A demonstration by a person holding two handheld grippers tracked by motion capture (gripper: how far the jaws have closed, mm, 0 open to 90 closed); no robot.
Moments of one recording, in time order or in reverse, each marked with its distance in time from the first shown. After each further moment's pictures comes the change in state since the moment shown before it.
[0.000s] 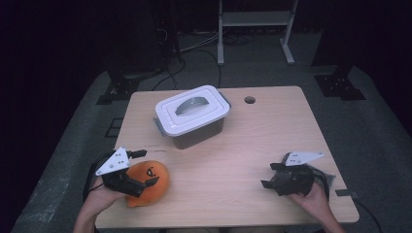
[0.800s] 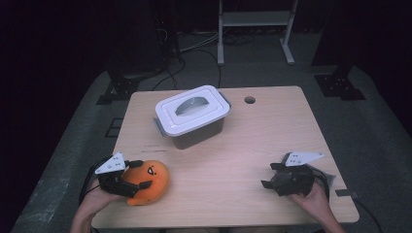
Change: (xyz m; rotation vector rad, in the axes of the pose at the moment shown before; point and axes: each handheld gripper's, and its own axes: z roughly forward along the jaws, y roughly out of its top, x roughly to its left) left arm 0.022 -0.050 0.010 0.099 -0.045 -0.115; right arm 0.001 0.000 -0.001 -0.001 -0.006 -0.017
